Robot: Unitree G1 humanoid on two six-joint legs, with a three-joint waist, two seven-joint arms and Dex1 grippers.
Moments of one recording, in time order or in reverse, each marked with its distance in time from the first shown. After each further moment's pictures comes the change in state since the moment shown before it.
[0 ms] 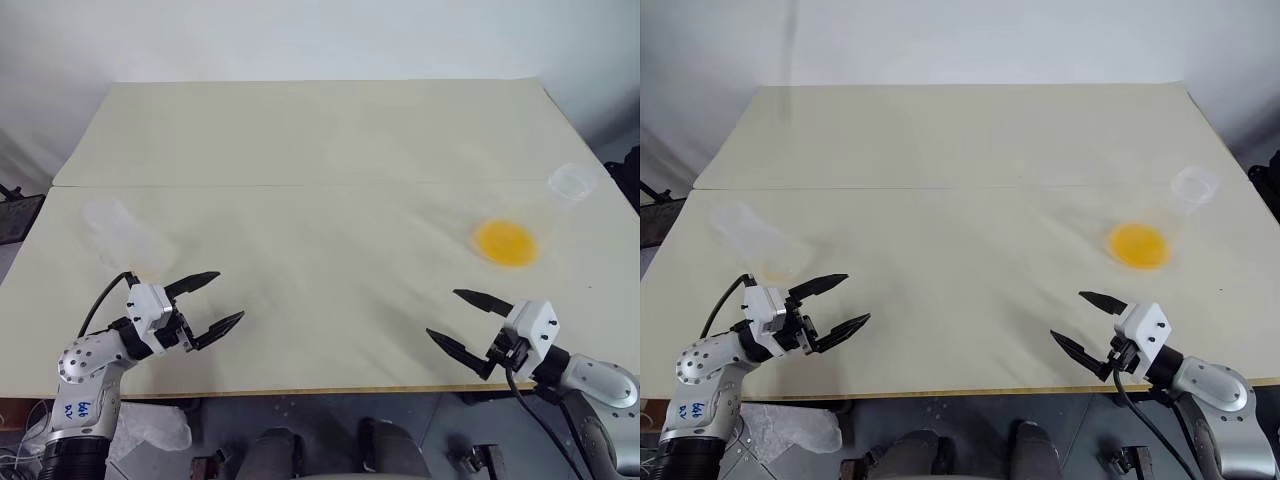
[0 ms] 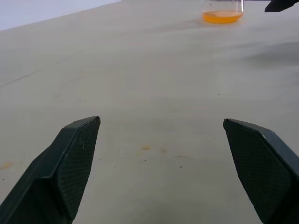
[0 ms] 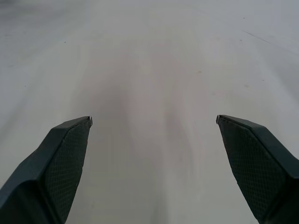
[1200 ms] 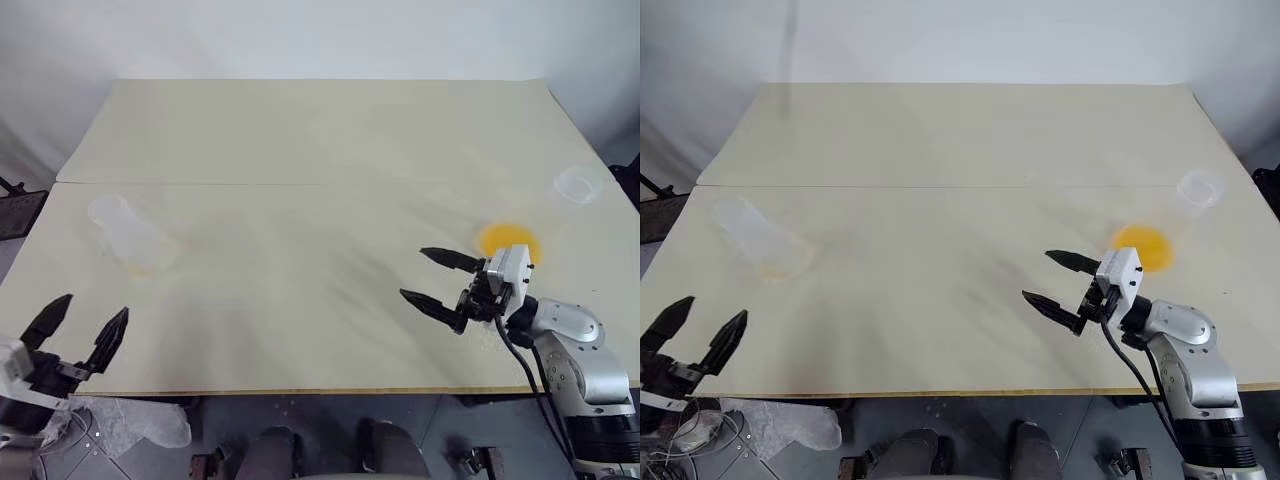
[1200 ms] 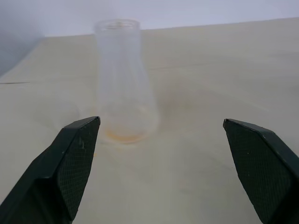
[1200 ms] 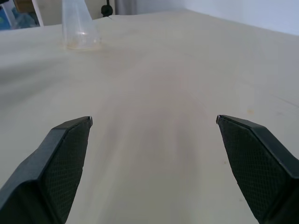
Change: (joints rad) left arm 0.478 -0.121 0.492 -0.430 -0.218 0.232 0.422; right arm -0.343 0.018 0.105 0.134 0.149 0.136 0.130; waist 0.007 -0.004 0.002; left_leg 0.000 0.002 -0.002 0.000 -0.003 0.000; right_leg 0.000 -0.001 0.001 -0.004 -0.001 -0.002
